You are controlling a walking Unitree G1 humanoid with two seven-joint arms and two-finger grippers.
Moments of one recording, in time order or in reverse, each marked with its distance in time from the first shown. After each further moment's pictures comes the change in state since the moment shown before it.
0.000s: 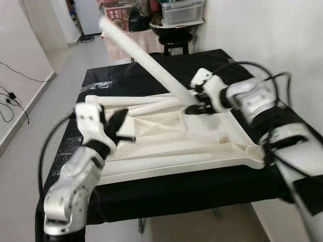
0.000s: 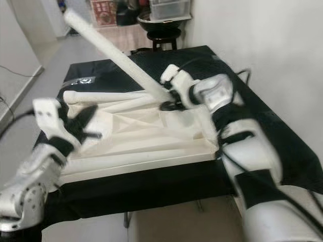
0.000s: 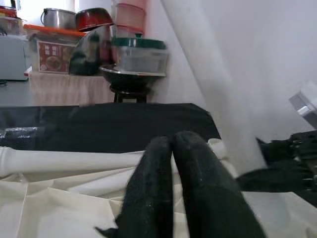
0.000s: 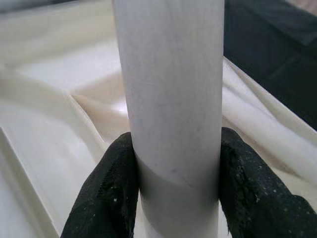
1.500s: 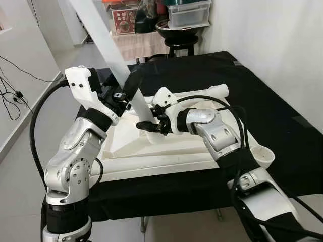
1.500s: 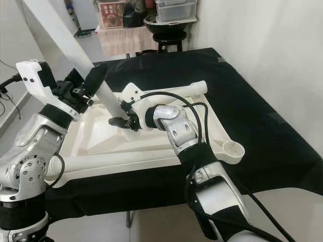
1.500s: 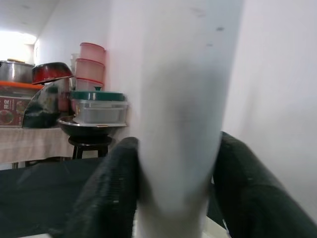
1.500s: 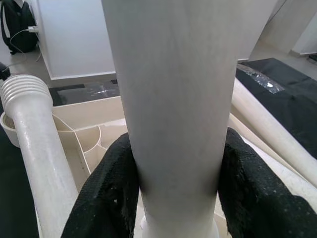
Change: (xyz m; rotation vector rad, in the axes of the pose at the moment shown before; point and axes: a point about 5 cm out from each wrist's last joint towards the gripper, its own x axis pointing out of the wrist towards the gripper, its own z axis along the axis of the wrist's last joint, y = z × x) left arm 0.029 -0.020 0.041 -0.045 -0.189 -0.211; right arm 0.036 0.089 0.025 -0.064 -0.276 0.149
